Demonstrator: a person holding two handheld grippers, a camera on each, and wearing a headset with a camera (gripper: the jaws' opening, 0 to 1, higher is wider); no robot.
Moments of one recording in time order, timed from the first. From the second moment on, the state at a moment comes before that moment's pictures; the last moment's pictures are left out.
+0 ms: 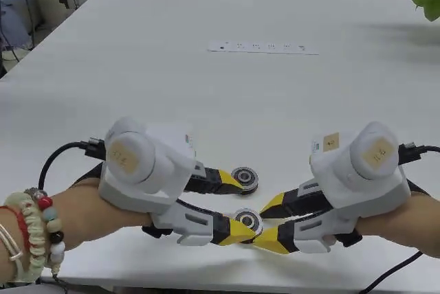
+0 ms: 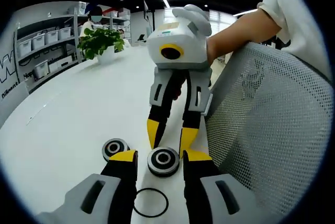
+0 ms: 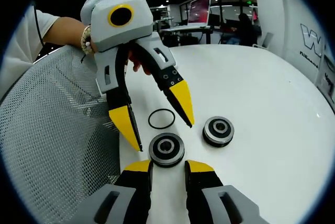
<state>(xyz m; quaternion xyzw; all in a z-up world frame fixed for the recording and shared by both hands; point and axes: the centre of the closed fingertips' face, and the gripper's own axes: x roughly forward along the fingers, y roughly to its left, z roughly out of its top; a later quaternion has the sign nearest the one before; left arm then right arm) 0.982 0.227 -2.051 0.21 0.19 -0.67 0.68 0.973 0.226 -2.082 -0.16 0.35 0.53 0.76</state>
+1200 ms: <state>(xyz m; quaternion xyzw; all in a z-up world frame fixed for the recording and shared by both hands) 0.979 0.227 -2.059 0.22 0.19 -0.68 0.68 0.972 0.229 -2.080 -0.19 0.32 0.55 0.75</state>
